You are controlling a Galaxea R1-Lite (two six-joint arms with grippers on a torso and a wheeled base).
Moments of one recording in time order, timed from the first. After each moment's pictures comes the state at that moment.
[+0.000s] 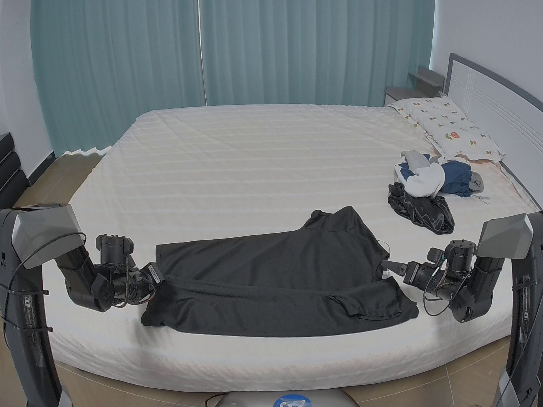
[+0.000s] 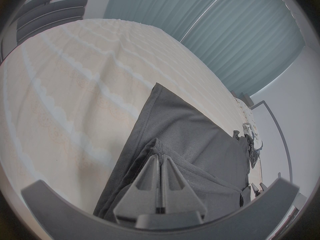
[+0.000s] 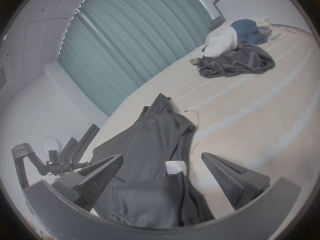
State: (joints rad) left arm -0.01 2.32 -0.76 -0.85 -0.19 -0.64; right arm 0.01 2.48 -0.66 -1.43 0.44 0.45
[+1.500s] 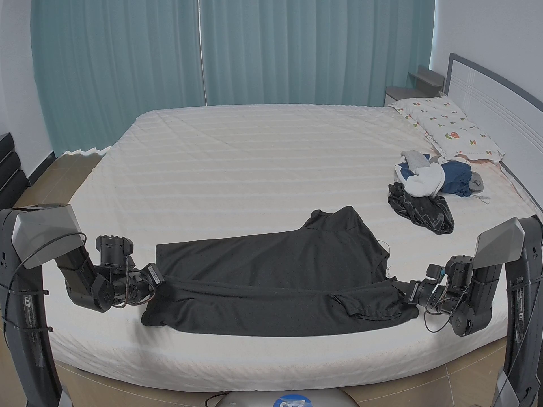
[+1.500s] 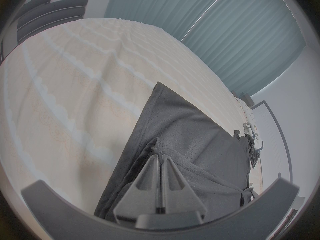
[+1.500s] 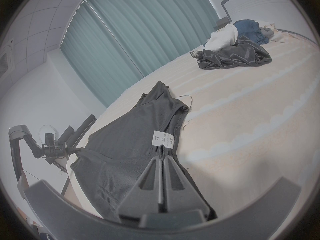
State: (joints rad) left arm -0.01 2.33 -0.76 -0.85 -0.18 -0.64; right arm -0.01 2.55 -0.55 -1.55 0.46 0.34
